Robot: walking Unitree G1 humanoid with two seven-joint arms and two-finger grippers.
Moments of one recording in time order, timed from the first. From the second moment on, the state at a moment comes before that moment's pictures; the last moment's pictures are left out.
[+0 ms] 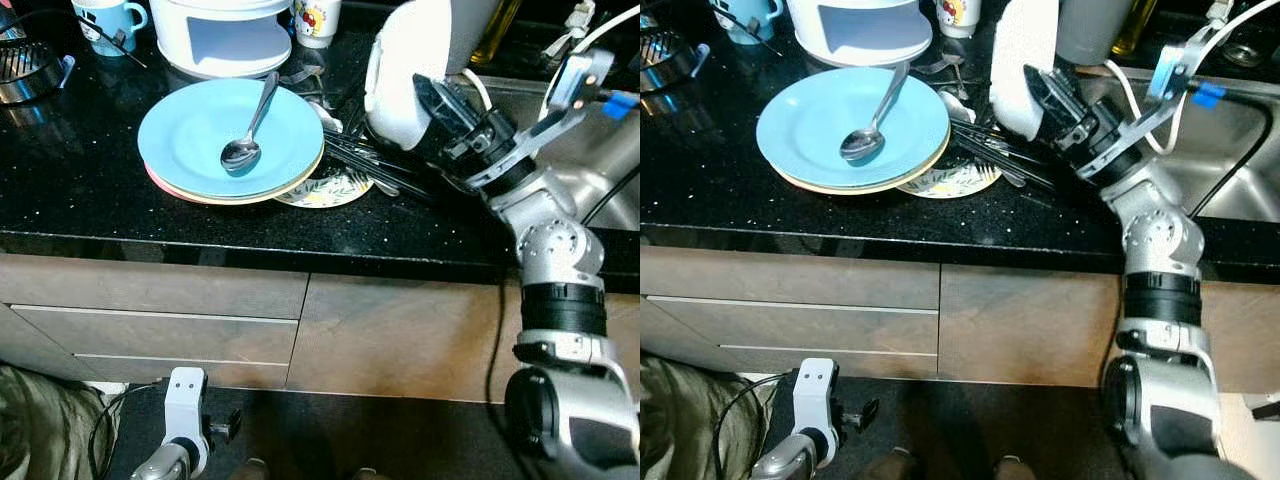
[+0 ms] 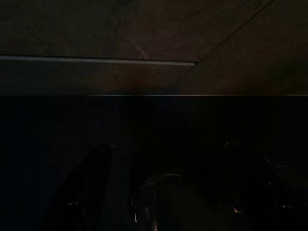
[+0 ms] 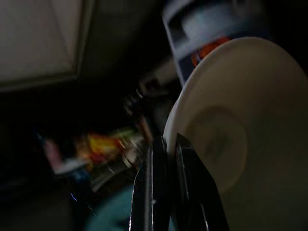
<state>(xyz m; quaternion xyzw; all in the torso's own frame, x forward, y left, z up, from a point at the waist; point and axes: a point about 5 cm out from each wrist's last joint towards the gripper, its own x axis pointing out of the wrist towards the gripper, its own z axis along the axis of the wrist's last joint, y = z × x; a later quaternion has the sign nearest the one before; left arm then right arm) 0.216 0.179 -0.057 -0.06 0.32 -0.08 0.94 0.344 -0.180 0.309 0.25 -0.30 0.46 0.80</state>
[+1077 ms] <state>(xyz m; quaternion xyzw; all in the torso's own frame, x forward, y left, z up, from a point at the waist) 0.220 0.175 -0.056 -0.07 0.32 -0.08 0.94 0.341 -0.151 0.314 0.22 -0.31 0.36 0.85</state>
